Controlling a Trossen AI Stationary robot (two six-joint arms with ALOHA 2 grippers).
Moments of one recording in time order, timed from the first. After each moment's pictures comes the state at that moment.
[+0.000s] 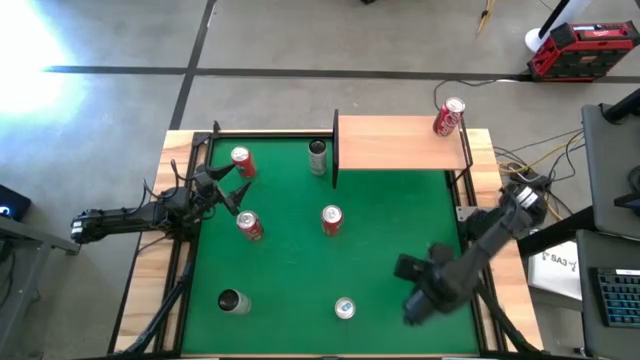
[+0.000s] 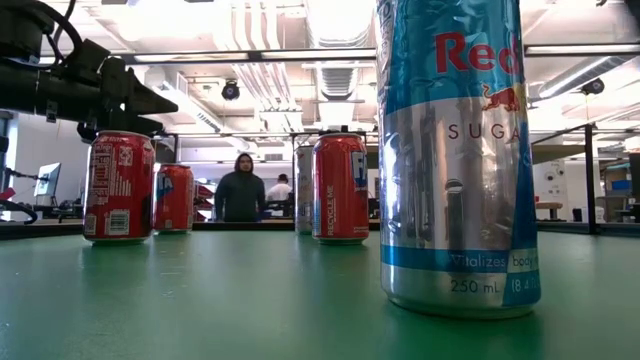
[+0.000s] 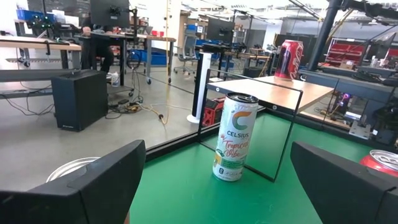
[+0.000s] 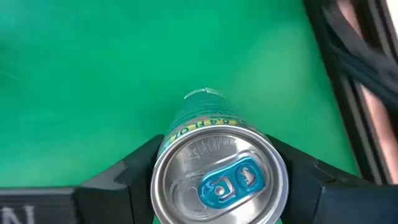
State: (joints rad) left arm 0.11 0.06 0.02 0.06 -0.62 -0.11; right arm 0.69 1.69 1.48 -1.57 0.10 2.63
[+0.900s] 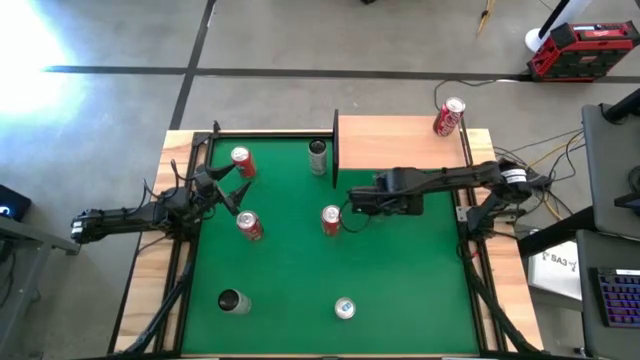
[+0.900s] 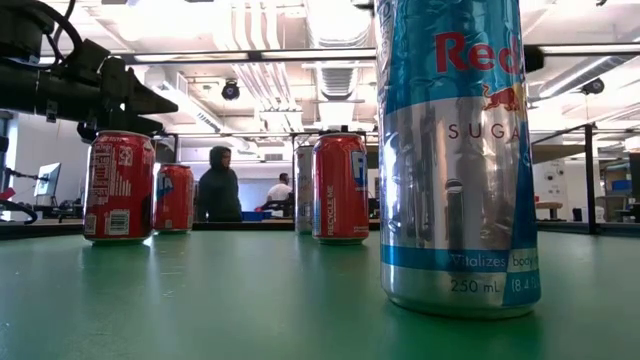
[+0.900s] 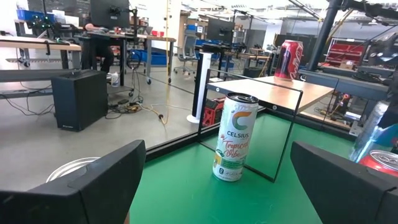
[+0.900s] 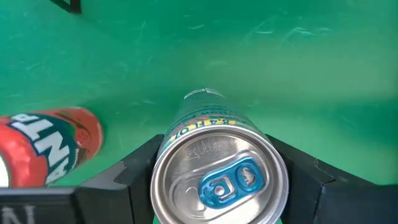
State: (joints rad) left arm 0.11 0.06 0.02 0.06 -0.62 -0.11; right arm -0.01 1.70 1.48 -1.33 0.20 1.60
